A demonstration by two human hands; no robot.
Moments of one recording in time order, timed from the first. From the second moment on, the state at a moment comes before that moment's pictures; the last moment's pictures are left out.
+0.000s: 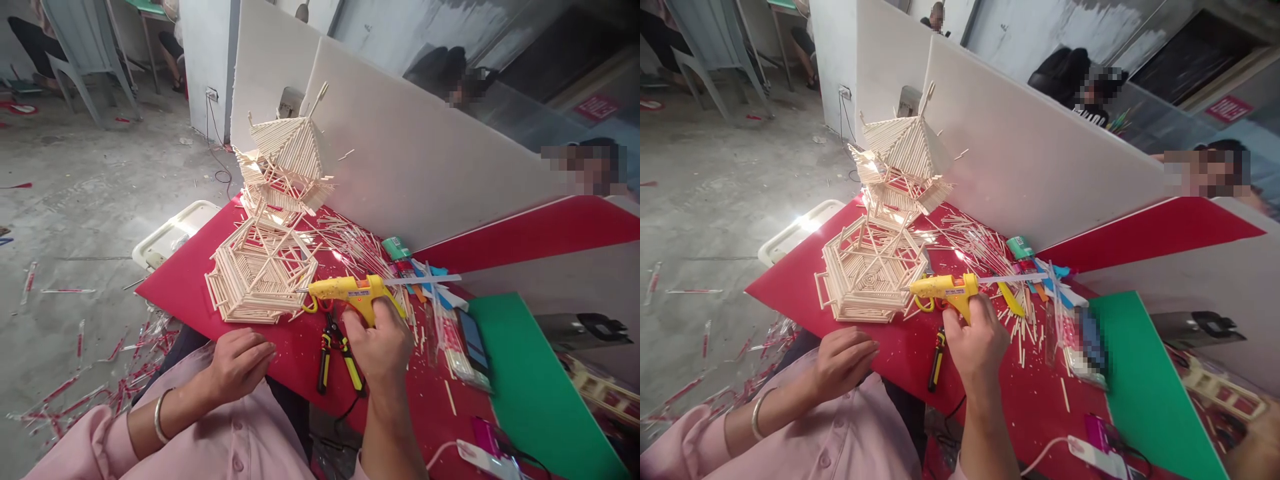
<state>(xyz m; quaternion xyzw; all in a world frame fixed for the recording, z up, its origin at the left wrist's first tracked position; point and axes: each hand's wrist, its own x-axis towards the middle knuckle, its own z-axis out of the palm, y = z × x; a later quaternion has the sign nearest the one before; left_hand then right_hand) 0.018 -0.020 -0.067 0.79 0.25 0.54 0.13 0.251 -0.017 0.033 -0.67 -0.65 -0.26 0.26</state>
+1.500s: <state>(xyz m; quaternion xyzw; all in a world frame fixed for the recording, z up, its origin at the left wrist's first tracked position) 0.021 -0.020 -0.082 0.80 0.25 0.52 0.15 0.243 -0.024 0.043 -0.61 -0.67 -0.34 0.25</state>
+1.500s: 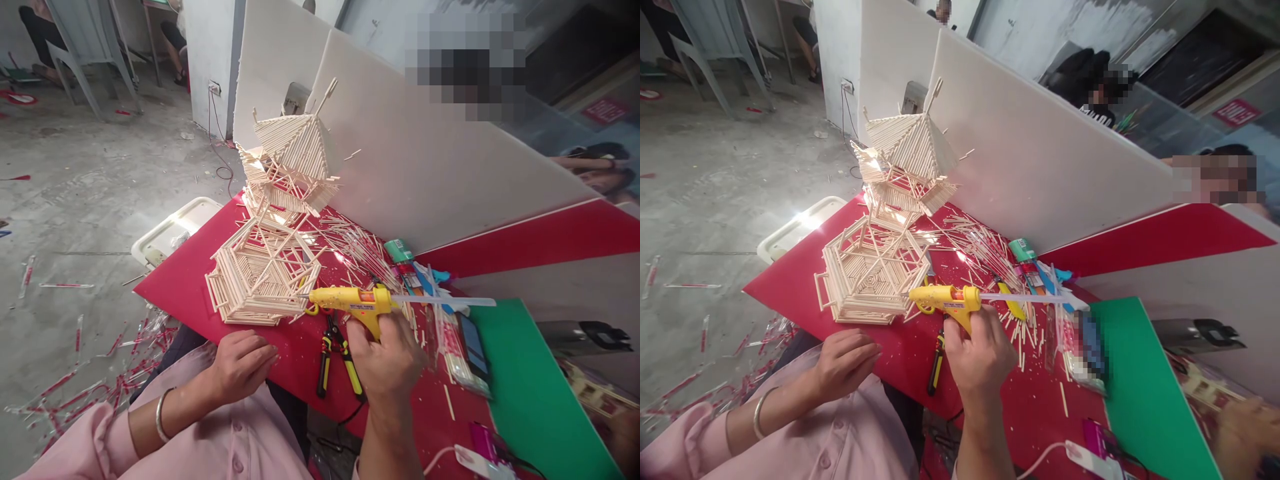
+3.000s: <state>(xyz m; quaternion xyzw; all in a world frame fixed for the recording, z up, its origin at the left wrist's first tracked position) 0.066 0.009 -0.050 0.38 0.35 0.39 0.76 0.252 -0.027 0.032 -0.65 -0.63 -0.28 0.31</state>
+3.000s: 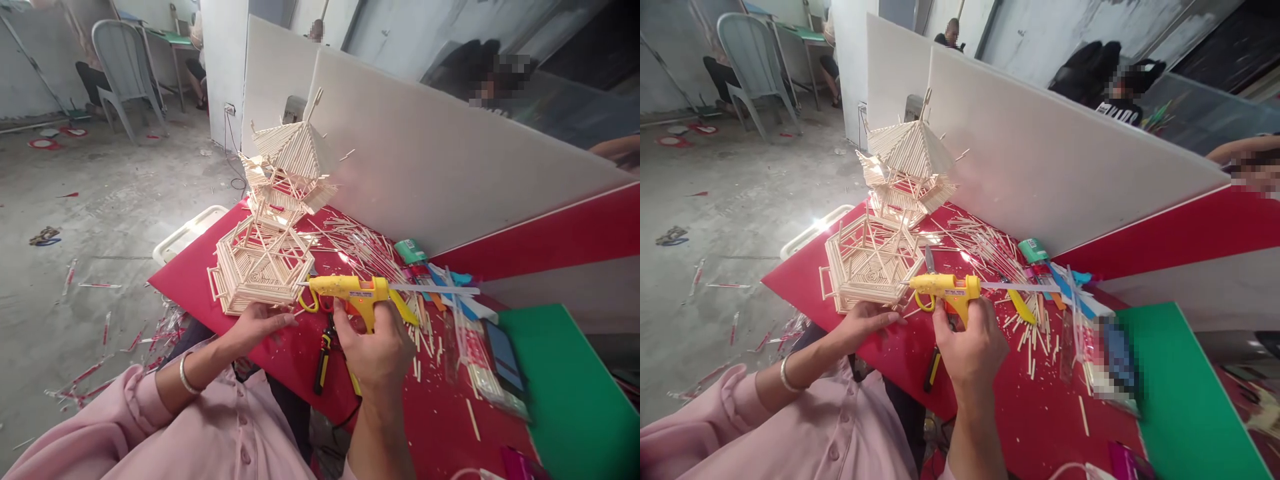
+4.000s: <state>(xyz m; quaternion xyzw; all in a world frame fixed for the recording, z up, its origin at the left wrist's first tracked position) 0.059 -0.017 -0.045 0.16 0.27 0.53 0.79 0.256 -0.053 0.060 -0.71 -0.57 -0.29 0.29</state>
